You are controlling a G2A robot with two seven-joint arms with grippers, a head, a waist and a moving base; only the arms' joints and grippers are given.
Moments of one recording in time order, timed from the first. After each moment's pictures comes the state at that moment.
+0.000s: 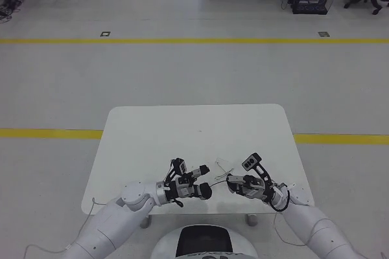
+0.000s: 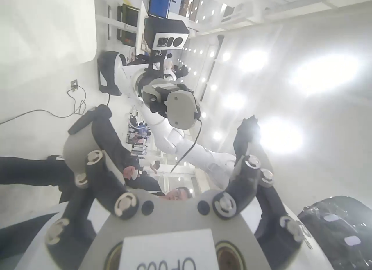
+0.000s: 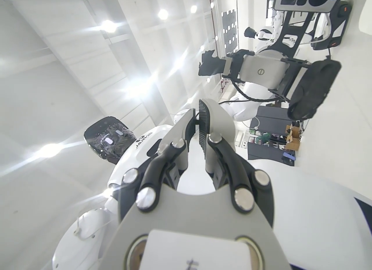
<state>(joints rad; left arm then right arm) 1.41 -1.11 -0.88 -1.41 -0.74 -0.17 -0.87 -1.44 -1.10 1.01 -1.18 1.07 -0.34 1.39</state>
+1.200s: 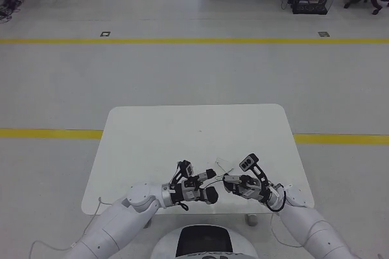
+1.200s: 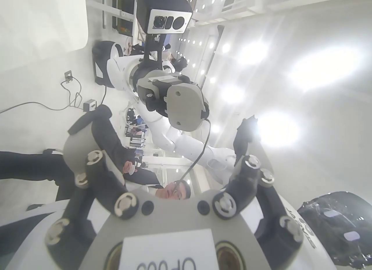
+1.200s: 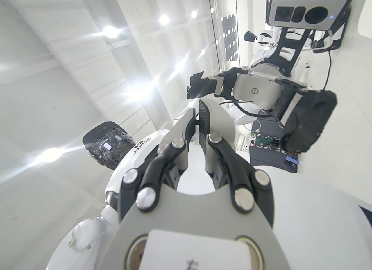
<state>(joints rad) 1.39 -1.12 -0.81 -1.41 -0.76 -0.19 -0.88 -1.46 -1.12 1.03 -1.20 1.04 -0.32 1.35</state>
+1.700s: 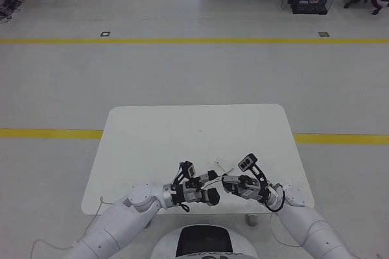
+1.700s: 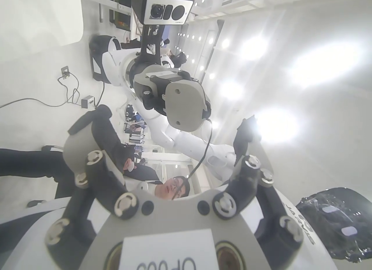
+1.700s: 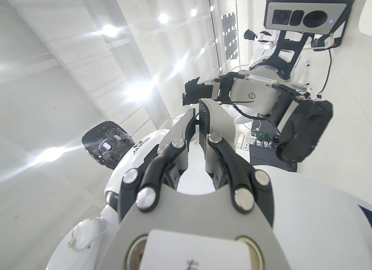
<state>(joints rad) 1.38 -1.12 -0.80 -1.41 -0.77 -0.19 -0.90 -1.46 -1.13 1.03 -1.19 1.03 -0.32 1.36</state>
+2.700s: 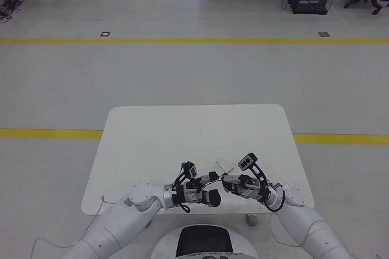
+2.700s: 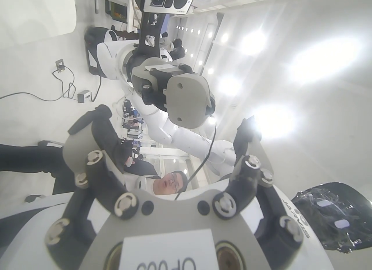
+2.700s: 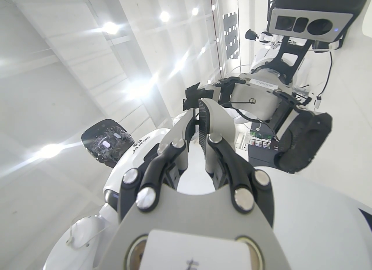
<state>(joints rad) 1.36 -1.13 -0.78 -1.40 -0.79 -0.19 -0.93 -1.46 -1.15 1.06 -1.20 1.01 -0.32 1.37</state>
